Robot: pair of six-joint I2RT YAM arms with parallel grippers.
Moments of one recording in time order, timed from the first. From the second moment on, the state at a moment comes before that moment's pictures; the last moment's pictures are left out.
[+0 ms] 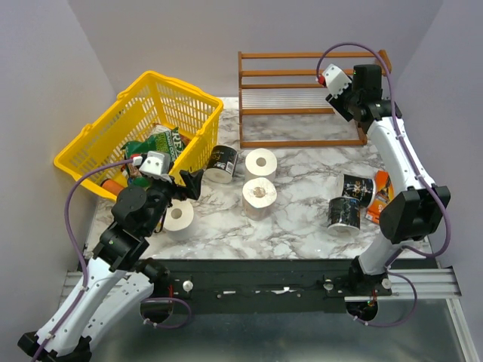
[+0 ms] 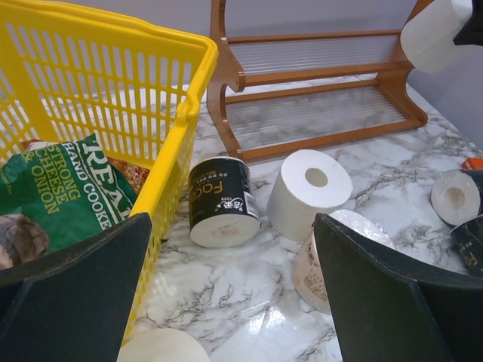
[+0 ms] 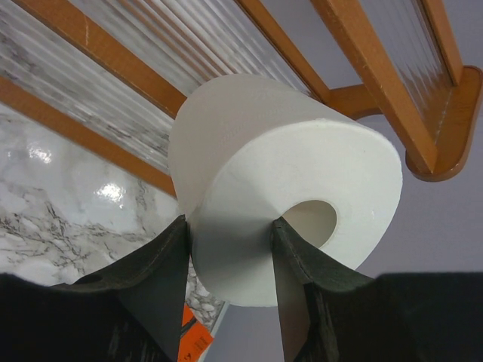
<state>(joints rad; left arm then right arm) -0.57 0.52 0.73 -0.22 -0.19 -0.16 0.14 1.70 1.73 -0.60 0.11 -0.81</state>
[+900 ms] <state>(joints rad) -0.57 0.54 0.72 -0.22 -0.20 -0.15 0.10 1.86 1.90 -0.63 0.08 -0.87</state>
